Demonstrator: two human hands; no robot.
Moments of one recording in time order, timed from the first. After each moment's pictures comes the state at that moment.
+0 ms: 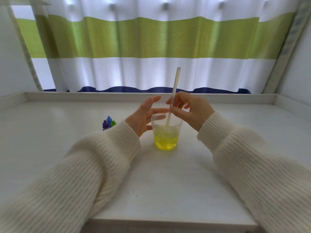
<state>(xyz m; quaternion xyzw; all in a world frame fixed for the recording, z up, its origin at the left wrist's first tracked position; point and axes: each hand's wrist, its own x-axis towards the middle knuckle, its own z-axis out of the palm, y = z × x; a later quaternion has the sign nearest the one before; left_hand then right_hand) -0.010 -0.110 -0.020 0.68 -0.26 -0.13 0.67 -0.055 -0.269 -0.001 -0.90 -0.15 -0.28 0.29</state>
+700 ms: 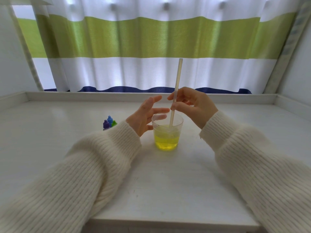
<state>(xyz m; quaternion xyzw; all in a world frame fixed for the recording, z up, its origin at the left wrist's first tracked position) -0.010 -0.110 -0.019 0.68 -0.26 -0.13 0.67 -0.063 -0.267 0.008 -0.86 -0.15 -0.26 0.41</state>
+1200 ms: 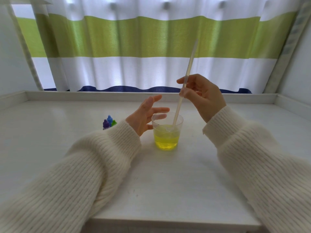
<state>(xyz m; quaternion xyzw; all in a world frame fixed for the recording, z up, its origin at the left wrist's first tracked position) -0.013 -0.109 -0.017 0.68 -0.27 -0.13 0.67 -0.065 -0.275 0.017 -0.82 -0.14 -0.35 0.44</state>
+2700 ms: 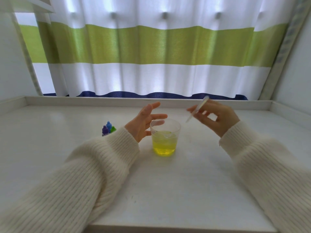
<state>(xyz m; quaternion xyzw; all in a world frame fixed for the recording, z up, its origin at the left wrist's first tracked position) -0.011 -0.109 -0.019 0.67 -0.27 -0.14 0.68 -0.073 -0.333 -0.009 -0.88 -0.18 -0.34 0.27</state>
